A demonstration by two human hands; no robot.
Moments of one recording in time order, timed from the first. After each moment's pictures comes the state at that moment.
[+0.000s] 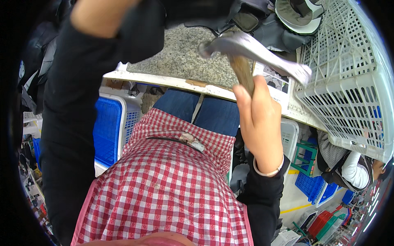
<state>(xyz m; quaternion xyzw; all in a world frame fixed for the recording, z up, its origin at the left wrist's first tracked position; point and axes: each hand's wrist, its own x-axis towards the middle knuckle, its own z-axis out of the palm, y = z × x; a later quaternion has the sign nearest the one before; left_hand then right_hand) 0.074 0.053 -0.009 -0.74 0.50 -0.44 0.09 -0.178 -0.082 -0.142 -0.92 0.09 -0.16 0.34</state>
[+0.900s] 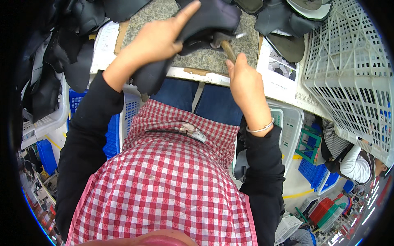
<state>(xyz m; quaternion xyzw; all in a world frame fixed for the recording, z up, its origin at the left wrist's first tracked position) 0.061 0.099 -0.218 -0.89 0.44 -0.01 -0.09 -0.115 -0.108 -0.249 -0.97 0.09 -0.11 0.19</state>
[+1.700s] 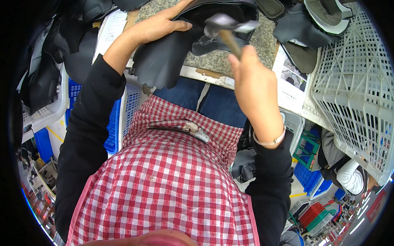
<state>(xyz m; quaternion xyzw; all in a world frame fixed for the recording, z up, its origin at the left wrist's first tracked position) 0.118 0.127 -0.247 -0.77 0.42 0.25 -0.42 -0.090 -0.083 -0.216 -0.98 0.08 -0.08 0.18</state>
